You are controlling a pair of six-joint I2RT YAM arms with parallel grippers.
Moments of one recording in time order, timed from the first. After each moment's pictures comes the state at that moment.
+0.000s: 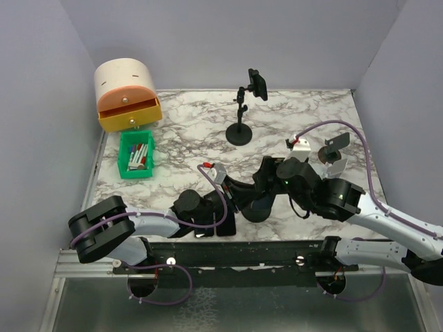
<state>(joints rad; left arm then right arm) -1.06 1.39 0.38 1.26 0.07 -0.51 1.07 0.99 1.06 -0.72 0.61 0.76</state>
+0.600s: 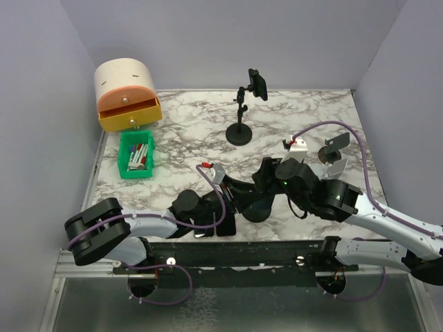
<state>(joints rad) -1.06 1.36 0.38 1.23 0.07 -0.51 1.07 0.99 1.04 -0.67 0.61 0.71</state>
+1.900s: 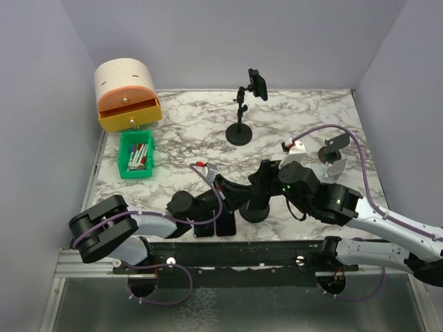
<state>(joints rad) -1.00 1.38 0.32 1.37 0.16 -0.64 1.08 0.96 0.97 -0.56 0.57 0.67</state>
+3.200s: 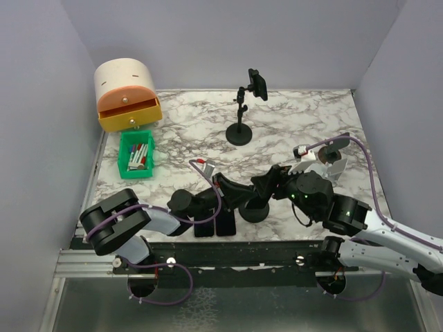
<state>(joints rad) -0.95 1.50 0.31 1.53 0.25 -0.84 1.08 0.78 0.78 -0.34 0.50 0.62</state>
